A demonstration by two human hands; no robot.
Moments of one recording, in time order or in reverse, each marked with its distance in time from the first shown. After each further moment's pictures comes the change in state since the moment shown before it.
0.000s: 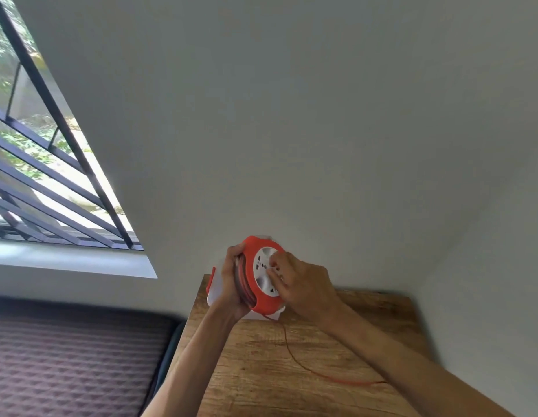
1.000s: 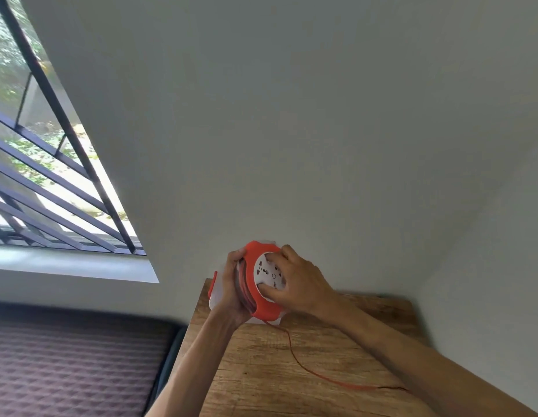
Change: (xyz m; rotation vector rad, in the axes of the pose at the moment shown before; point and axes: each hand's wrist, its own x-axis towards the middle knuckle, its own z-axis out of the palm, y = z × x) left_hand -0.005 0.002 -0.005 0.002 -0.117 -0.004; right_hand 0.018 -0.001 -0.005 0.214 -0.208 0.126
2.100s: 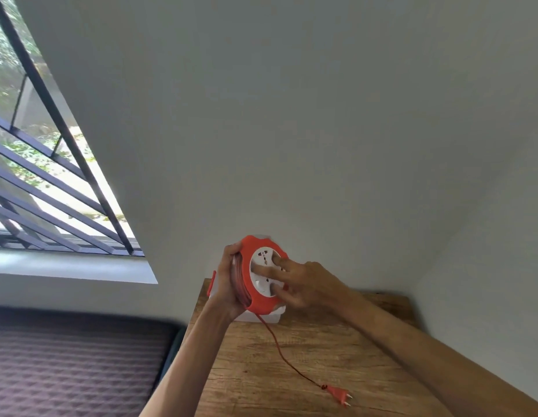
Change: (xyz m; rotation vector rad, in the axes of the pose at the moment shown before) left_hand -0.001 0.013 -0.002 0.066 0.097 -0.029; right_hand -0.010 0.028 -0.010 -0.210 0.015 -0.485
